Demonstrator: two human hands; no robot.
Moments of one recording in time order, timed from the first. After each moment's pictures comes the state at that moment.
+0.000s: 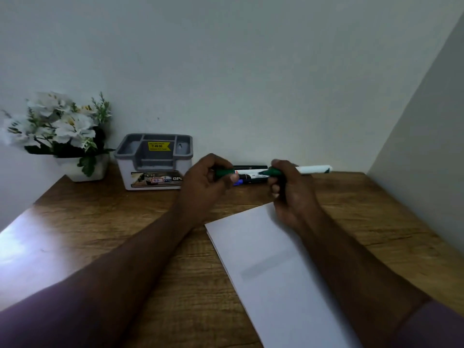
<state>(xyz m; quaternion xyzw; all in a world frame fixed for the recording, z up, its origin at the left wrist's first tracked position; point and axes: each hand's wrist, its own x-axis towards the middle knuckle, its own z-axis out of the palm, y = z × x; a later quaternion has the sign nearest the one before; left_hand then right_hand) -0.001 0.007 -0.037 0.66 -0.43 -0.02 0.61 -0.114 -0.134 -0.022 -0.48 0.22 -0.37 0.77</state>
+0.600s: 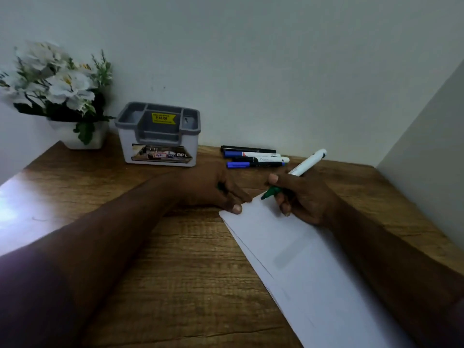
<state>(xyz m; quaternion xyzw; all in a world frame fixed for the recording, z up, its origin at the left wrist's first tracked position) 0.021 0.016 -0.032 0.72 -0.57 -0.29 0.27 -0.138 -0.137 -0.025 -0.68 0.14 -0.15 0.70</state>
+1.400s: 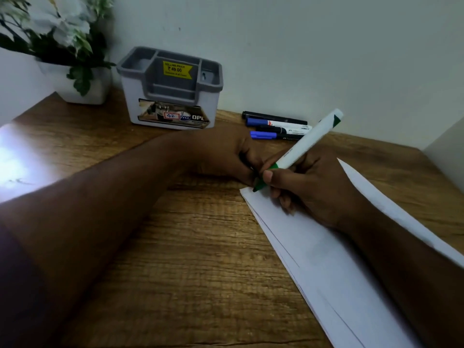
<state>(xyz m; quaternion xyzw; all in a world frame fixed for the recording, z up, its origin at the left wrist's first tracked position) 0.030 0.014 -0.031 0.69 -0.61 -0.27 0.26 -0.124 -0.098 -0.038 -0.80 0.06 -0.13 0.58</state>
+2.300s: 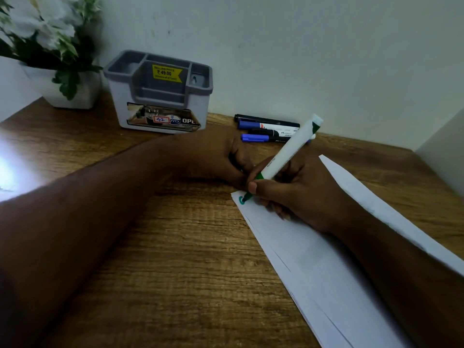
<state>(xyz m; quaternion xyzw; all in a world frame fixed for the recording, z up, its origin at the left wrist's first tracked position) 0.032 0.012 -0.033 0.69 -0.62 -0.25 0.29 -0.129 -0.098 -0.033 -0.86 0.07 -0.10 0.50</state>
